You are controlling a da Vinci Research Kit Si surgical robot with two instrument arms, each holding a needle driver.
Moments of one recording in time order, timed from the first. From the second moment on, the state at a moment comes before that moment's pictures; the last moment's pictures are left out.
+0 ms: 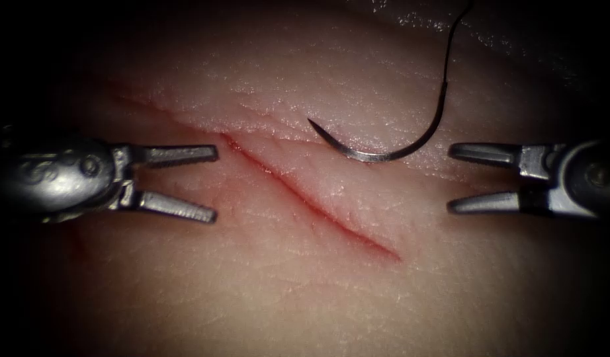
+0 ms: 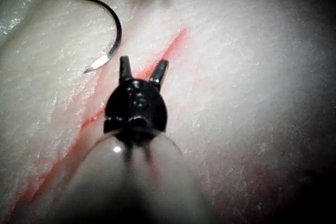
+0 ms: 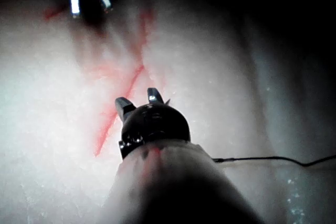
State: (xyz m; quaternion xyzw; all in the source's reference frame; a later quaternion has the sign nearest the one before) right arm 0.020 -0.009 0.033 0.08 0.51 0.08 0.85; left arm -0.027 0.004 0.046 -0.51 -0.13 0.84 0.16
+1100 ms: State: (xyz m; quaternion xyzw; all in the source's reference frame) right arm 0.020 -0.010 0.032 0.08 0.52 0.08 0.85; left arm -0.033 0.010 0.044 -0.38 -0.06 0.91 0.17
